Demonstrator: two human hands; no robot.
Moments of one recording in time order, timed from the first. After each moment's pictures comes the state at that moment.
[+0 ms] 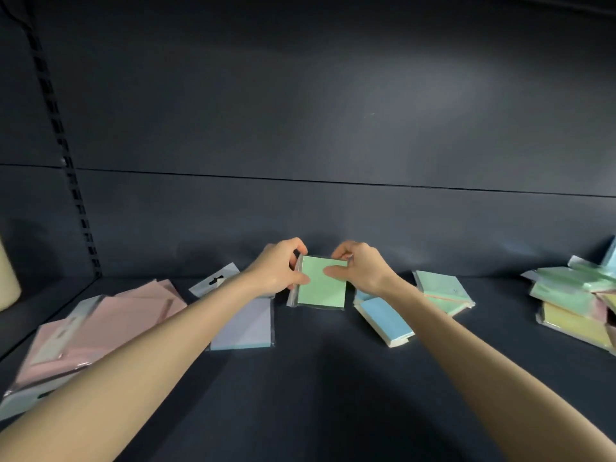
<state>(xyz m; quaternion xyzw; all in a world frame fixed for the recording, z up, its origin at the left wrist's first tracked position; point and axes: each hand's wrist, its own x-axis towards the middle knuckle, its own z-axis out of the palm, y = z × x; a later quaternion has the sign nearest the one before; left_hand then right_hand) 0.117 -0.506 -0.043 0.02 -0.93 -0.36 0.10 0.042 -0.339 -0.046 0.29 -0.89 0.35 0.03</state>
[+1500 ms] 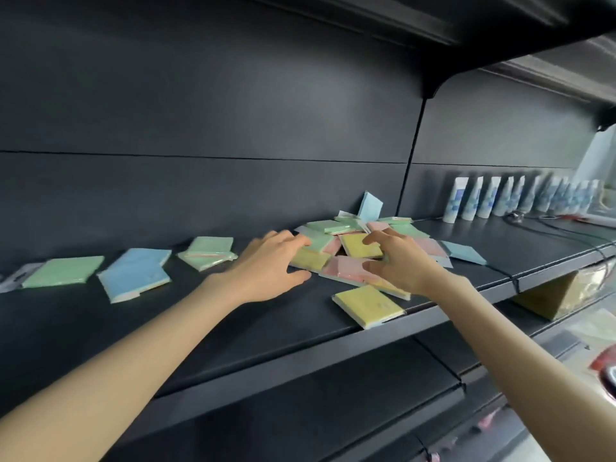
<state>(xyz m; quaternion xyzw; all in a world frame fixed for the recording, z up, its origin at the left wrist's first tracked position) 0.127 -0.124 -0.029 -0.22 -0.96 -0.13 0.15 0.108 0.106 -0.015 0.14 -0.98 0.12 0.11</state>
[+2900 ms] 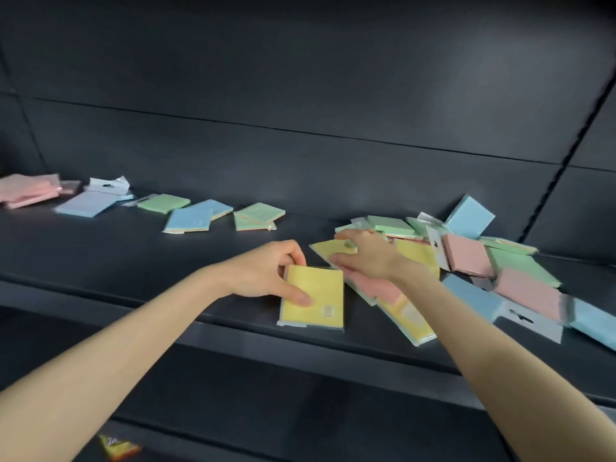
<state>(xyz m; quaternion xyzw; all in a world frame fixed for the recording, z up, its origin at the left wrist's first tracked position) 0.131 -0.059 -0.053 0.07 -0.91 -0.41 0.00 -0.042 0.084 -0.065 0.40 -0.90 0.18 -0.02</state>
